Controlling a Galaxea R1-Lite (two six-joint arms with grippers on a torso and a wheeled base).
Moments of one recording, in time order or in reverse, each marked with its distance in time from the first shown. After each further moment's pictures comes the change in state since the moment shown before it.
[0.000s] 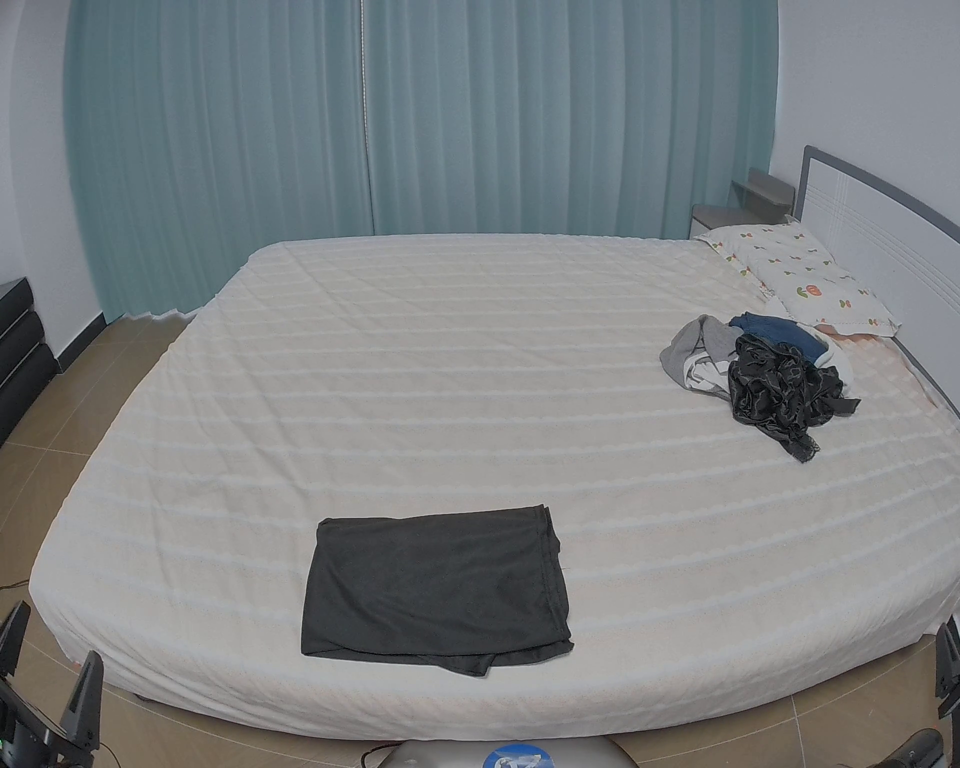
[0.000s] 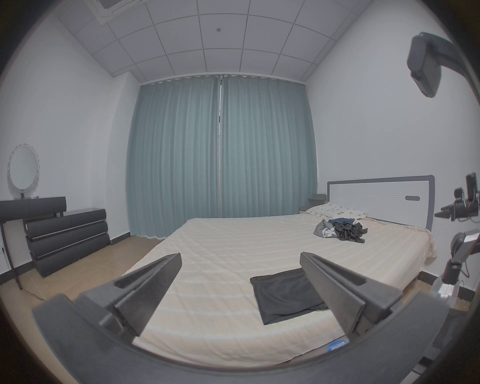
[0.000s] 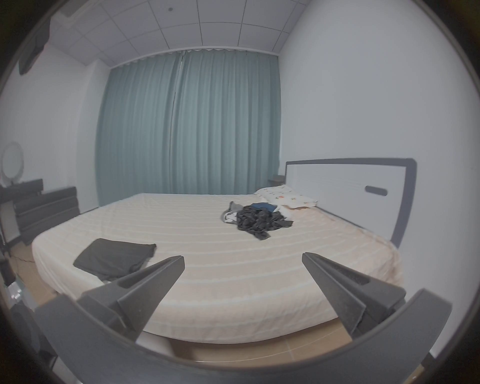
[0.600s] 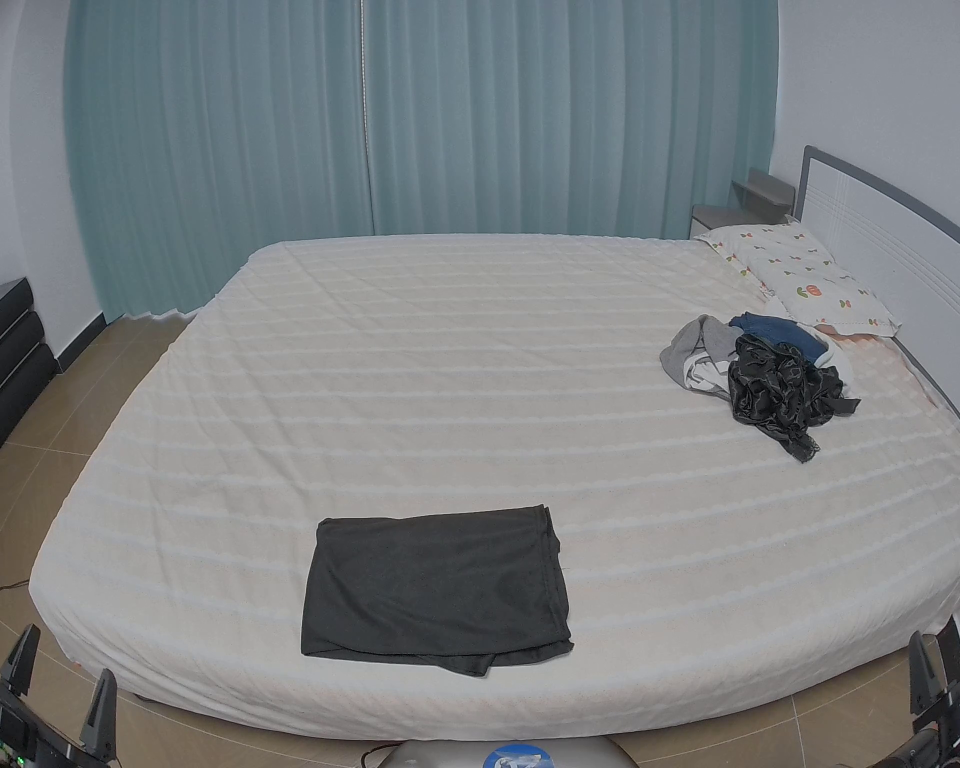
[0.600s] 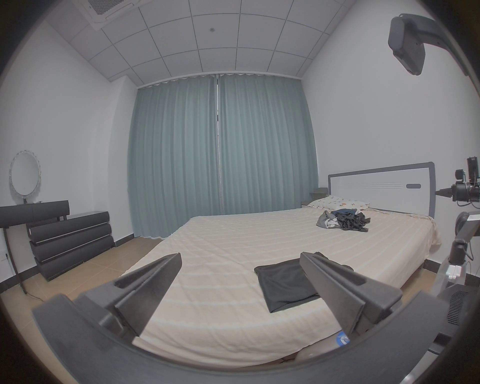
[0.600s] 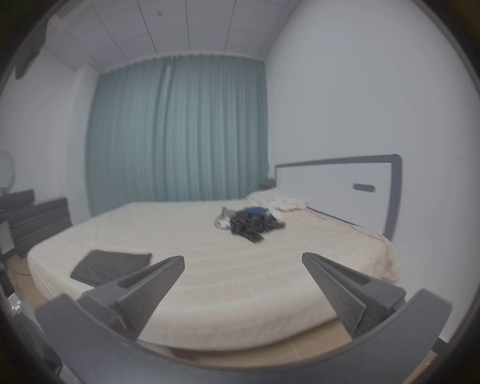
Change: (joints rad) left arm 0.015 -0.076 0.047 0.034 0.101 0.025; right arm -0.033 -0.049 0.188 -0.303 0.321 0.056
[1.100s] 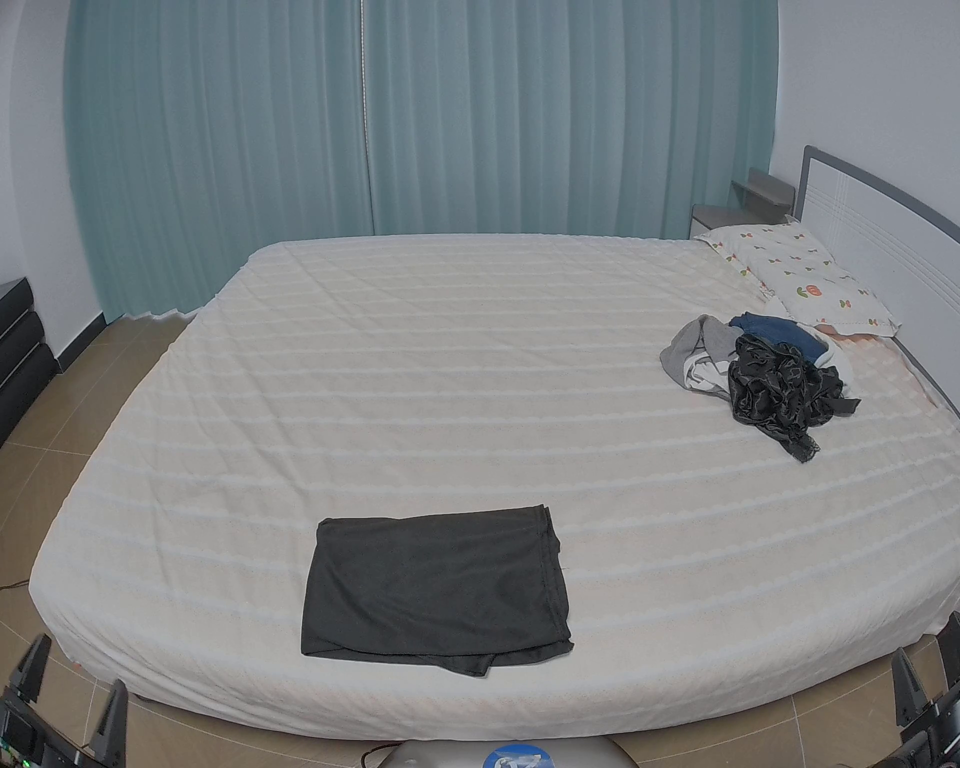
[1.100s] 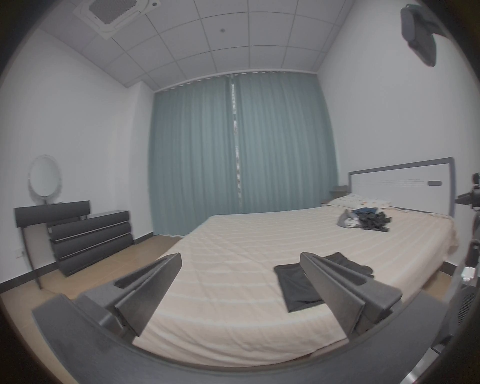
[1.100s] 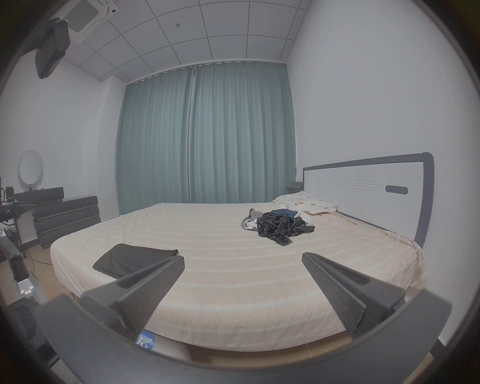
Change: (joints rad) left arm 0.000 -0.002 0.000 0.073 -0.093 -0.040; right arm 0.000 0.000 0.012 0.024 0.029 -0.003
